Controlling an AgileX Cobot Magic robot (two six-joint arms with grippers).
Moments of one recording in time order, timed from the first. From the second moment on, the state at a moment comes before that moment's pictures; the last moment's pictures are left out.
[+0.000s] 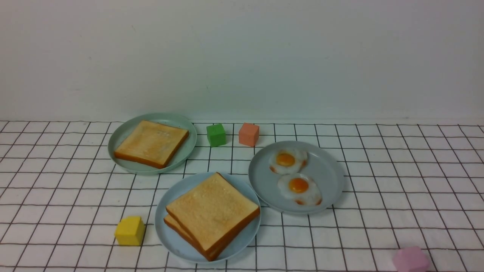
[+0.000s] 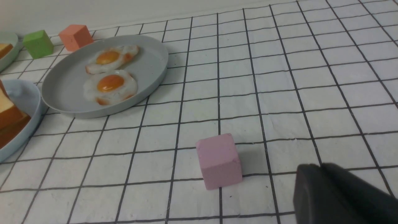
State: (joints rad) right arm -0.01 -0.01 0.01 0.18 0.41 -0.04; left arm 0.03 -0.01 0.03 -0.17 0.39 -0.14
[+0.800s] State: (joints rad) right arm -0.01 -0.01 0.02 0.19 0.40 -0.04; left arm 0.03 -0.01 0.03 -0.17 0.39 -0.14
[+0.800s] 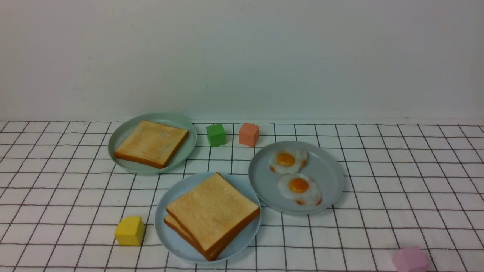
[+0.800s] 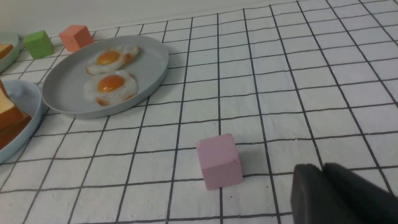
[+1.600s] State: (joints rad) right arm -0.01 -0.01 0.02 0.19 0.40 -0.04; left arm 0.03 -0.01 0.03 -0.17 0.39 -0.14
